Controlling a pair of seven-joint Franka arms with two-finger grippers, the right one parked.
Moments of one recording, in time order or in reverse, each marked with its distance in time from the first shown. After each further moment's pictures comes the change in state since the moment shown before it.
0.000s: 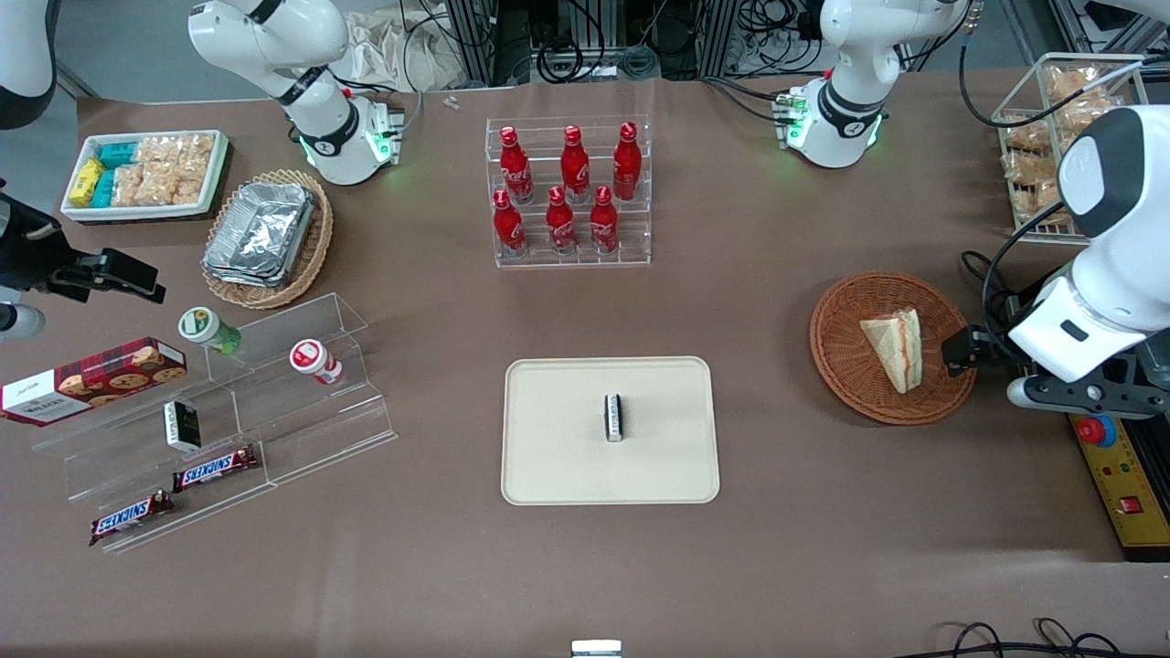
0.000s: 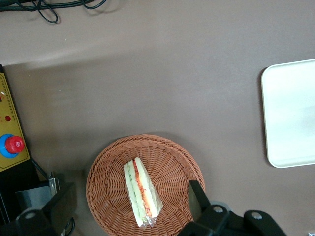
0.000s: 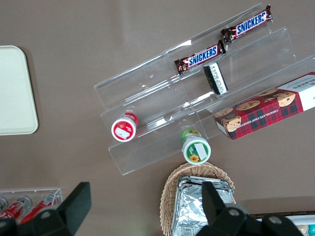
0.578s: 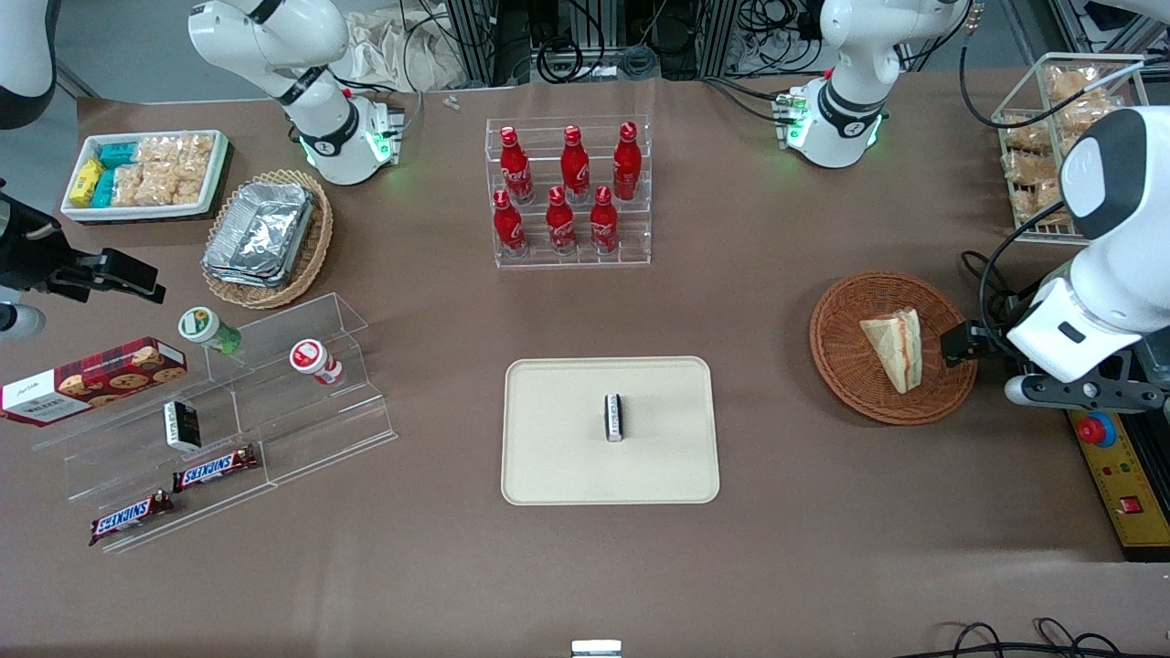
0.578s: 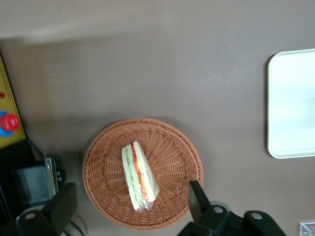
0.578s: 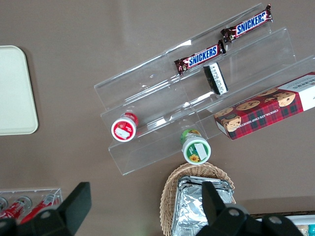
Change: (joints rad) arm 0.001 0.003 0.001 -0.007 -0.001 -0.075 -0.095
